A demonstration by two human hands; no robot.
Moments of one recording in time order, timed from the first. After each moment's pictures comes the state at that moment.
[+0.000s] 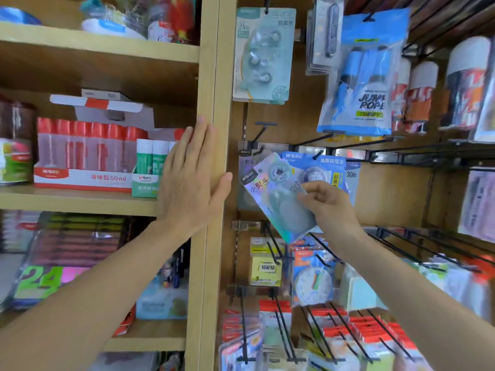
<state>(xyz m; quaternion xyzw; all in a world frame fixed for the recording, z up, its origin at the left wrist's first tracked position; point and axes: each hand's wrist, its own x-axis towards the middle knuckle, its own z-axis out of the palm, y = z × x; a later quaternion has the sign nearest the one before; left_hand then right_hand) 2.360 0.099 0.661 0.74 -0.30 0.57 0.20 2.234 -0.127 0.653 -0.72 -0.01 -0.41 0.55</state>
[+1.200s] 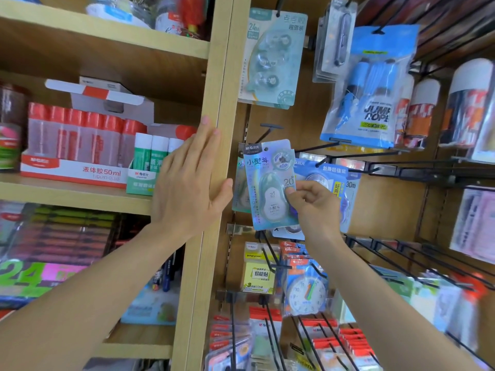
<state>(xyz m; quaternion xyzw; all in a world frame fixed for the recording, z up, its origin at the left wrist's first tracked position) 2.357 0.098 0.657 0.72 -0.30 0.58 0.22 2.262 -0.107 0.656 -0.68 0.03 -0.48 0.54</state>
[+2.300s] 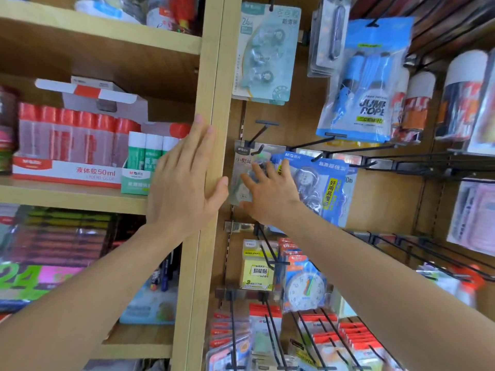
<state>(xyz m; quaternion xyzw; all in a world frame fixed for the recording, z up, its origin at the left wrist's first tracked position) 2.358 0.099 0.656 0.72 -0.31 0.58 0.23 2.322 -0.090 0.685 -0.89 0.10 -0.29 -0.35</state>
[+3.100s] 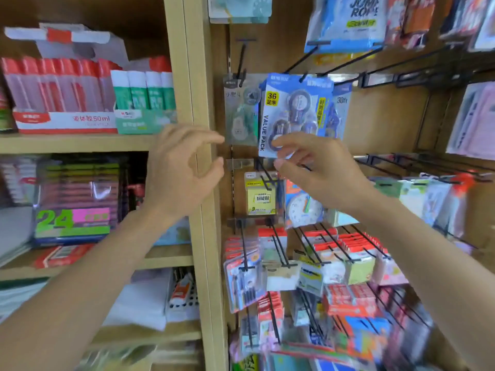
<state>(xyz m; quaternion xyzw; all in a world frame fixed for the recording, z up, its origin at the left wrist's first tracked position) 2.295 0.121 0.598 0.64 -0.45 0.52 0.34 2.164 -0.095 0.613 -0.88 -0.08 -0.42 0.23</state>
